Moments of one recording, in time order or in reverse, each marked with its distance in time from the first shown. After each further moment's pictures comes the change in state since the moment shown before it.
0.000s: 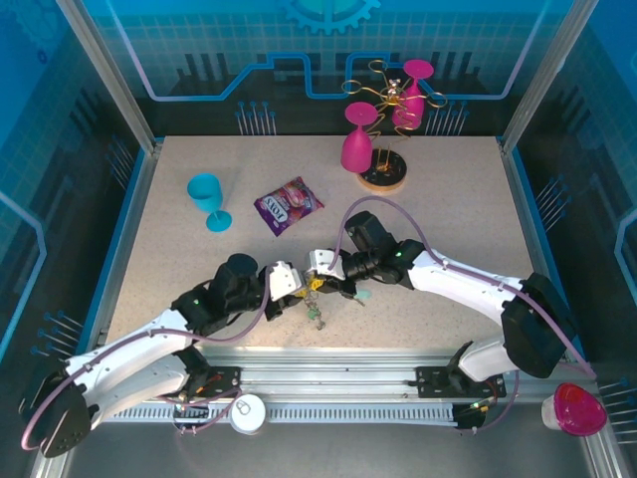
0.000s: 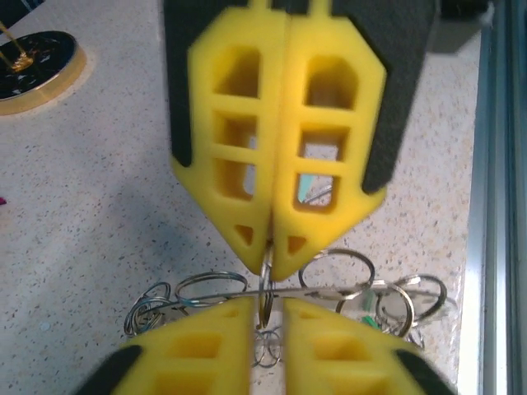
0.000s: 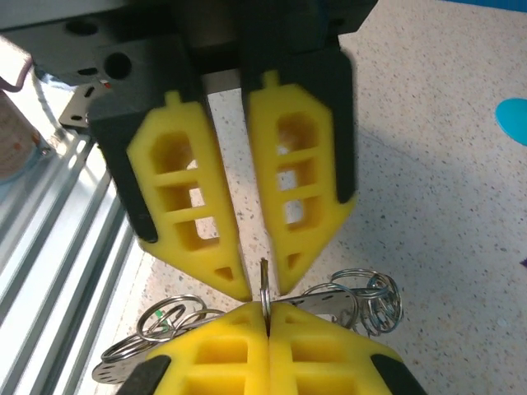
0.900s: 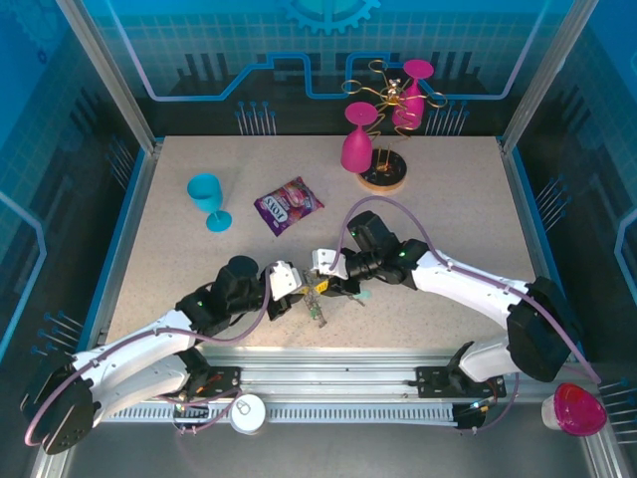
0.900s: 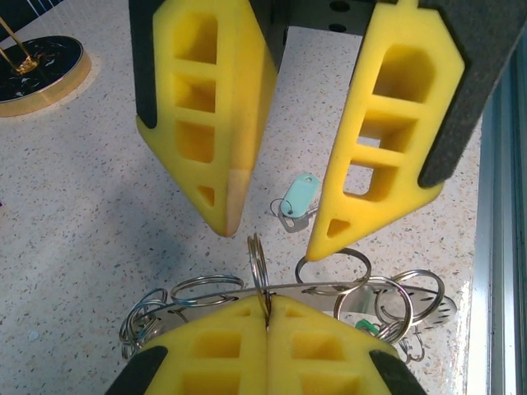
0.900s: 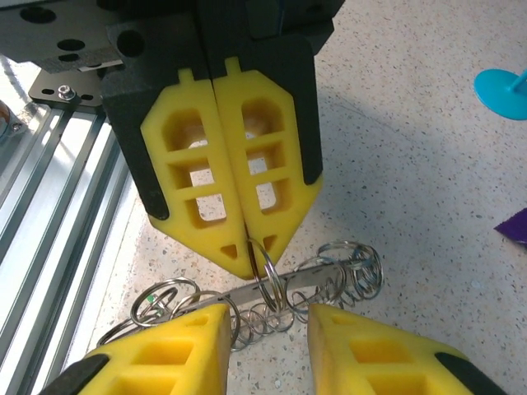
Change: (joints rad) left arm 0.000 0.047 -0.045 0.111 0.008 -0.027; right arm 0.000 -0.022 0.005 -0.059 0.086 -0.027
